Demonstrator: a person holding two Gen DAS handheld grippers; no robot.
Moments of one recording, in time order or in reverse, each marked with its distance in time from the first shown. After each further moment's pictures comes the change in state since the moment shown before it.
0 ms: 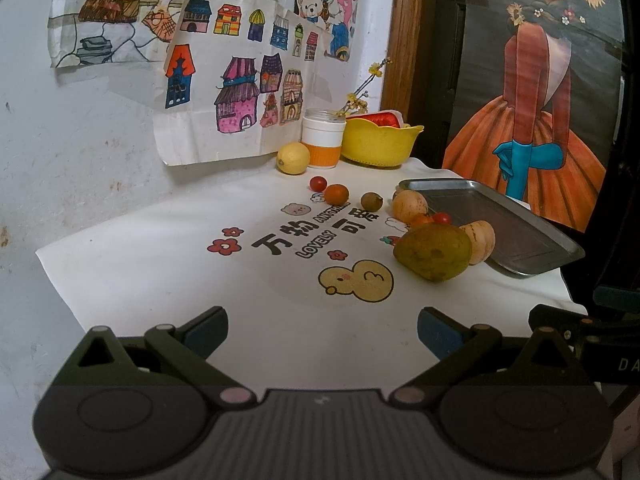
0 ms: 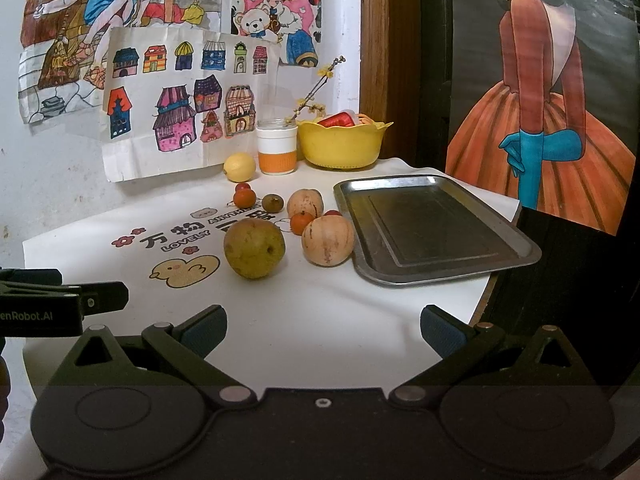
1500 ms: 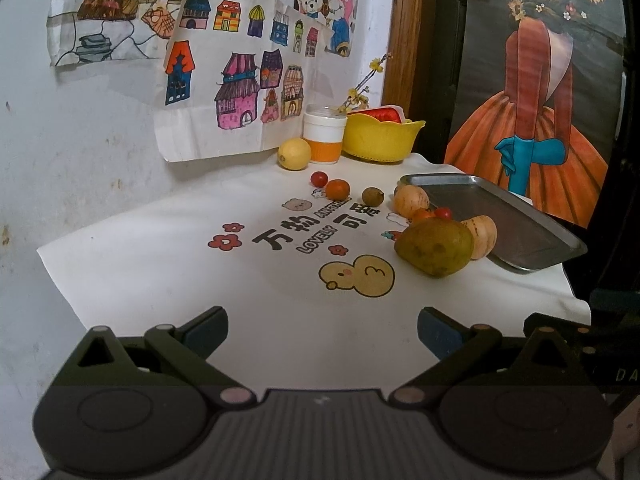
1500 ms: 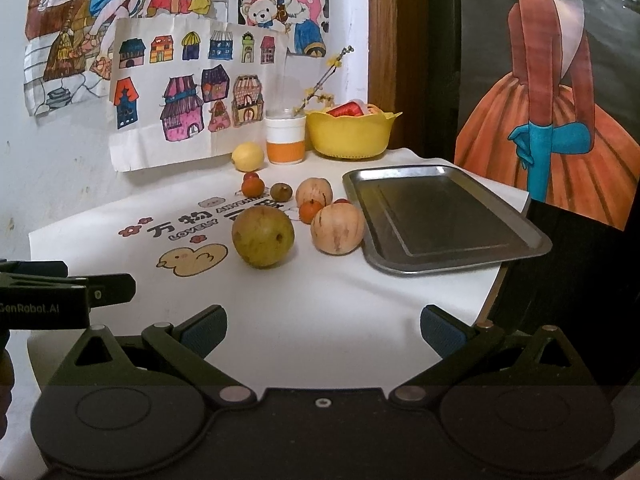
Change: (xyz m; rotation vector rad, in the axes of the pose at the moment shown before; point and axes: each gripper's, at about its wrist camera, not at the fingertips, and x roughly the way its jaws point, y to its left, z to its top) left arm 0.001 -0.001 -0.002 0.005 0.013 0.008; right arm 0.004 0.001 -0.003 -0.005 0.033 0.026
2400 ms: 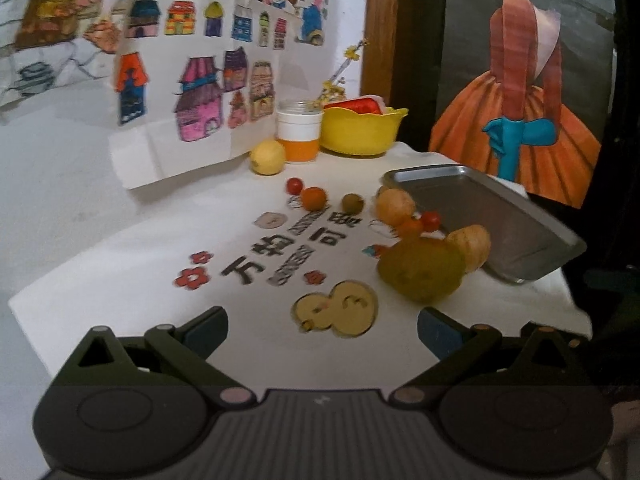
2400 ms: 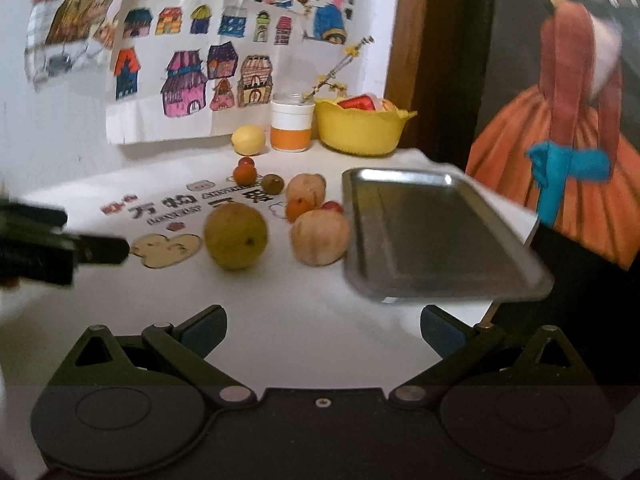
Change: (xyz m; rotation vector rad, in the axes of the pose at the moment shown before) left arm 0.030 -0.018 0.042 0.066 0.064 -0.048; right arm 0.028 -0.019 0.026 -0.167 0.050 -0.002
